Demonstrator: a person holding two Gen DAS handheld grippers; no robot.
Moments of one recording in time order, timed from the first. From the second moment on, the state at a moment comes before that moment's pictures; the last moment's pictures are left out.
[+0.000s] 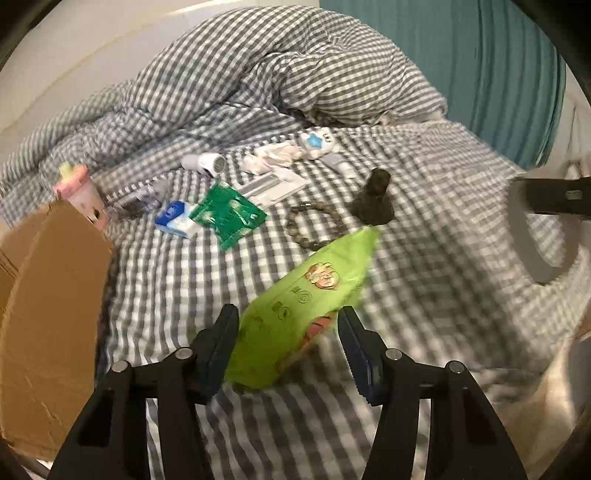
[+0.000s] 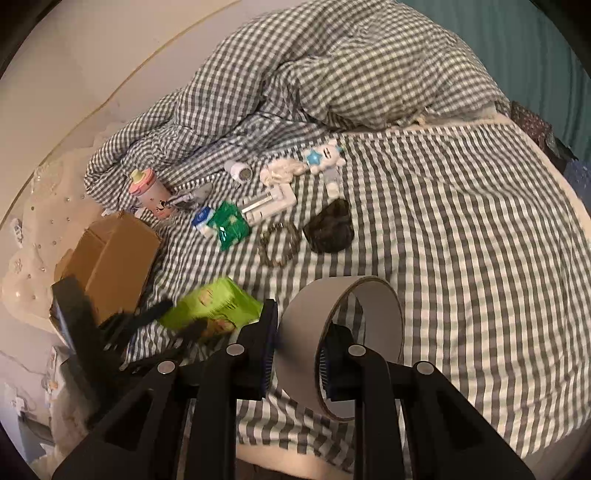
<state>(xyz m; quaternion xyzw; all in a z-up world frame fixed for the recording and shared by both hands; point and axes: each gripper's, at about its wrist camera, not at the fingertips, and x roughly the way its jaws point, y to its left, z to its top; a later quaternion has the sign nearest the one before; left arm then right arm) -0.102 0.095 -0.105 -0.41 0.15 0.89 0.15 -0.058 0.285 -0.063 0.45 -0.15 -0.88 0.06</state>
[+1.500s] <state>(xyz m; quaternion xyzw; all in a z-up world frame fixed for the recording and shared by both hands) -0.099 0.127 -0.167 -0.50 0.30 0.77 0.24 -0.035 0.282 -0.062 0.46 -0.16 -0.87 0.07</state>
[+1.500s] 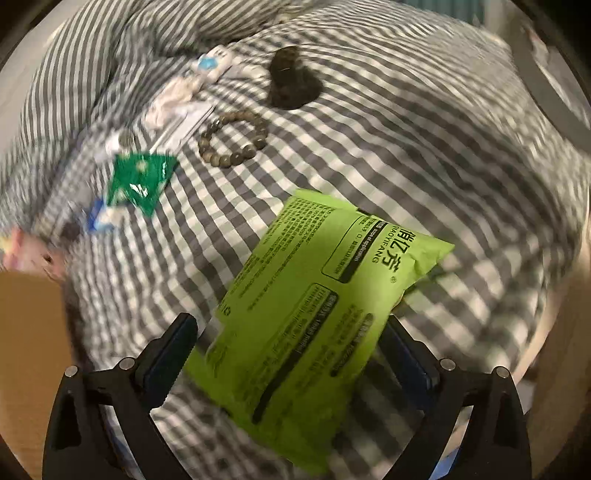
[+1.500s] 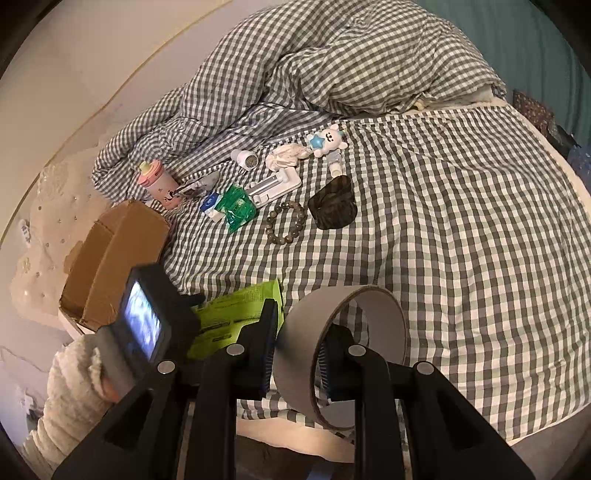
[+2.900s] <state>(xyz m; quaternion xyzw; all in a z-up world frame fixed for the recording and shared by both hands) -0.108 0.098 -0.163 -0.53 0.10 0.82 0.19 -0.039 0.293 -0.084 0.48 -0.18 -0.86 0.06</state>
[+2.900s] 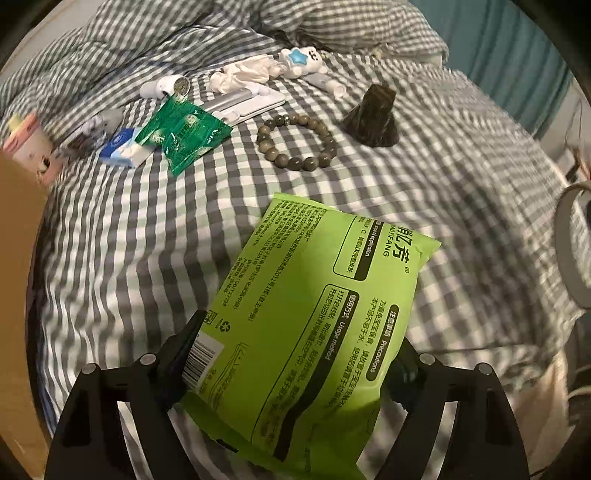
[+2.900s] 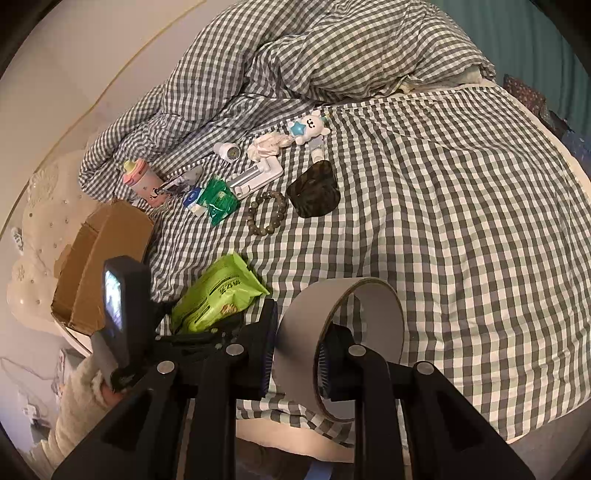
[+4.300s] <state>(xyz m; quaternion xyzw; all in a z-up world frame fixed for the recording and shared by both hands) -0.093 -0.239 0.015 -0.40 -0.05 0.91 -0.12 -0.125 -0.090 0.042 0.41 0.02 -0.85 0.32</state>
